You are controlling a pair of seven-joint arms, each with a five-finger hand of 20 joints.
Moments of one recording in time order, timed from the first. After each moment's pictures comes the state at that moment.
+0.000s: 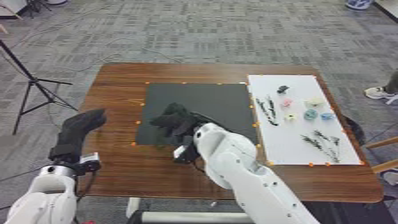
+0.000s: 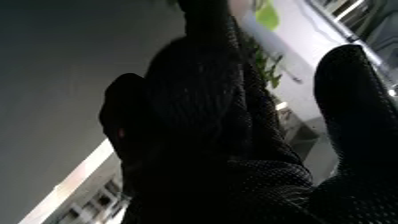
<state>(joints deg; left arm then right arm) 117.3 -58.3 -97.3 -107.4 64.6 11.3 6.8 -77.0 -77.5 49.3 -103.0 -110.5 -12.5 25.8</state>
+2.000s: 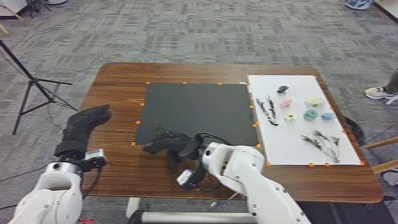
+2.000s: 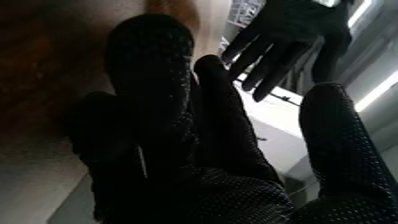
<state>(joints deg) 115.1 -59.9 -95.7 -108.1 64.5 10.9 6.9 -84.7 -79.5 57.0 -97.7 -99.2 -29.5 10.7</state>
